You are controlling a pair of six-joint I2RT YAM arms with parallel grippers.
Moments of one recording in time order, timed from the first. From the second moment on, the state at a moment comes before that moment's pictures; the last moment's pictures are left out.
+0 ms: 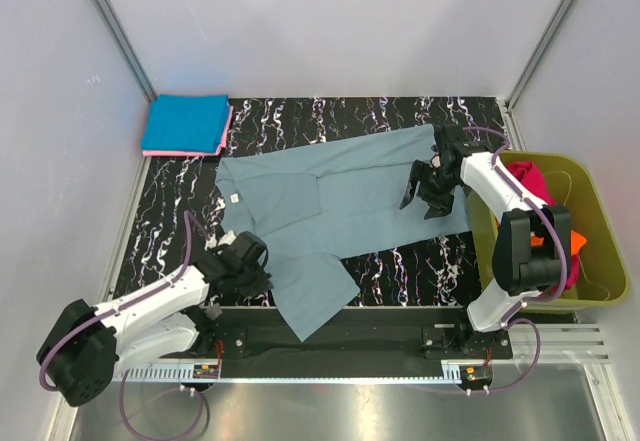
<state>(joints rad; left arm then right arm) -0.71 0.98 0.40 -0.59 -0.09 -1.35 0.14 1.66 1.26 -0.89 -0.23 0.46</state>
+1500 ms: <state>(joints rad) -0.45 0.79 0.58 -0.93 -0.24 -1.02 0.12 1.45 0.88 -0.81 0.10 0.73</state>
